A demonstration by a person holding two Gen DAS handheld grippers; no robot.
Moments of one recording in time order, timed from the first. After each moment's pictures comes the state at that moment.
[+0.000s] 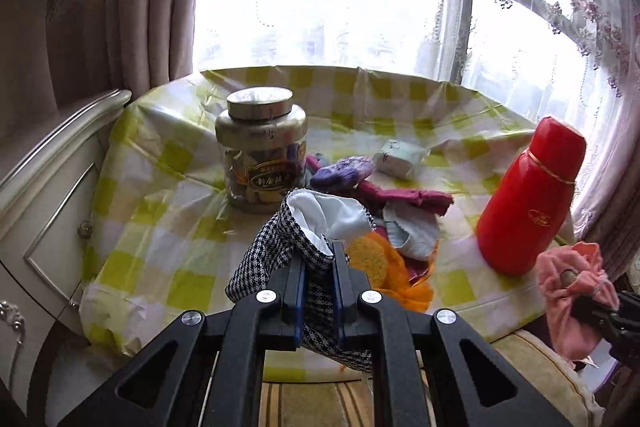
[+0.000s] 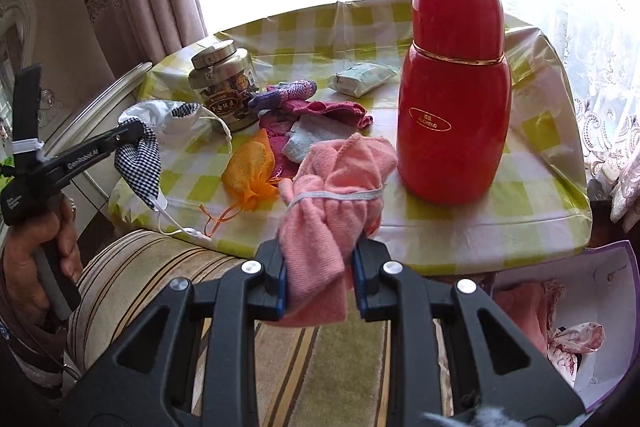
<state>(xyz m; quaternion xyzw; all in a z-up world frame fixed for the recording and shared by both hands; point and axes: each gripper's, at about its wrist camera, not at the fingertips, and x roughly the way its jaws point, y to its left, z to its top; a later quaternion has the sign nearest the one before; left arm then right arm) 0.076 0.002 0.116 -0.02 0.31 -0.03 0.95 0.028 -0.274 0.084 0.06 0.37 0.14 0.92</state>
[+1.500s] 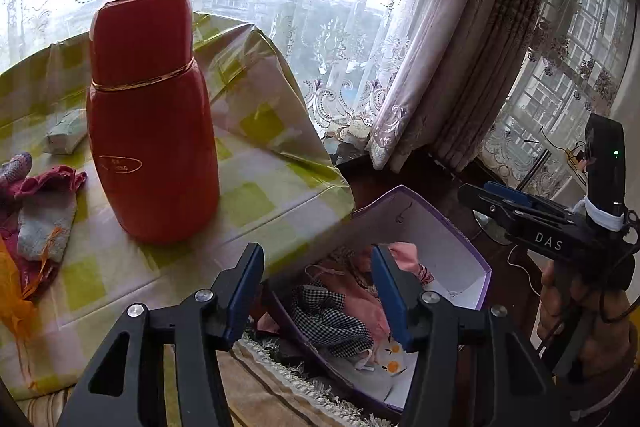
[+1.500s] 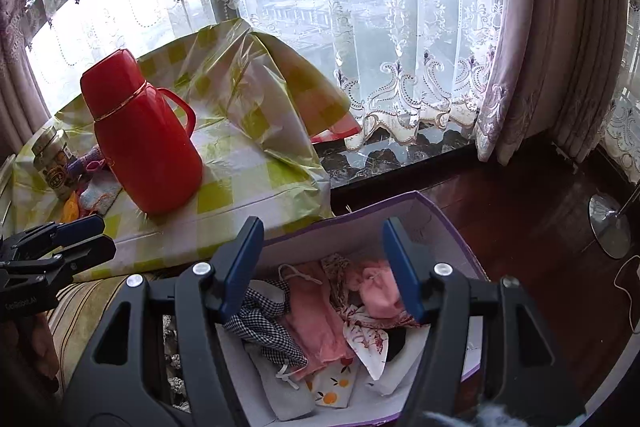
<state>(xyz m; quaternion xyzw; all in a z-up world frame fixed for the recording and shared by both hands) 0.047 -0.304 0.077 0.03 0.40 -0.37 0.84 -0.030 -0.529 0.076 0.12 0.36 -0.12 0.92</state>
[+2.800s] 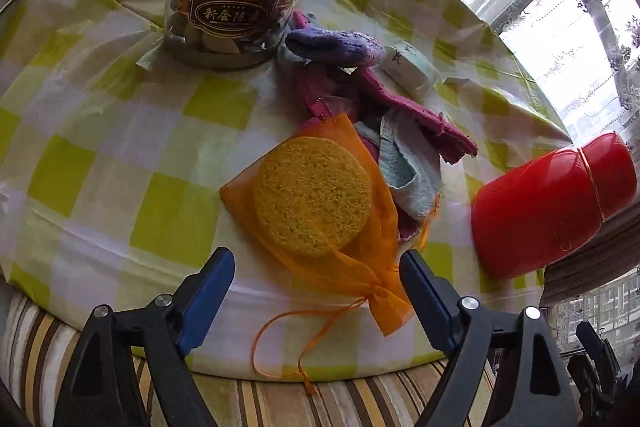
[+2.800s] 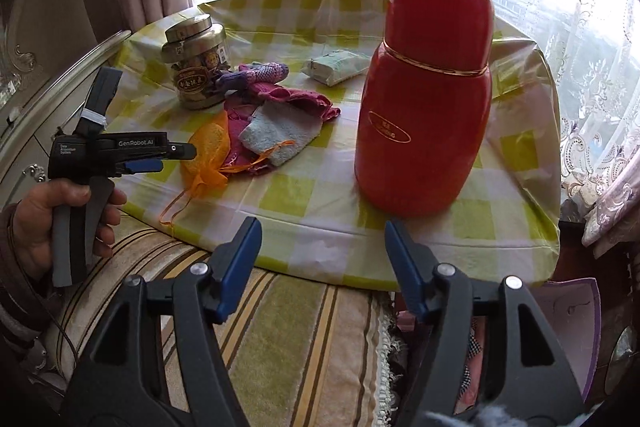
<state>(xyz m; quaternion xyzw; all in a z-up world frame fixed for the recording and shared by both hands) 0.177 -0.001 -0.003 -0.19 0.51 -0.05 0.83 0.062 -0.287 0.080 -0.01 0.40 0.13 0.91</state>
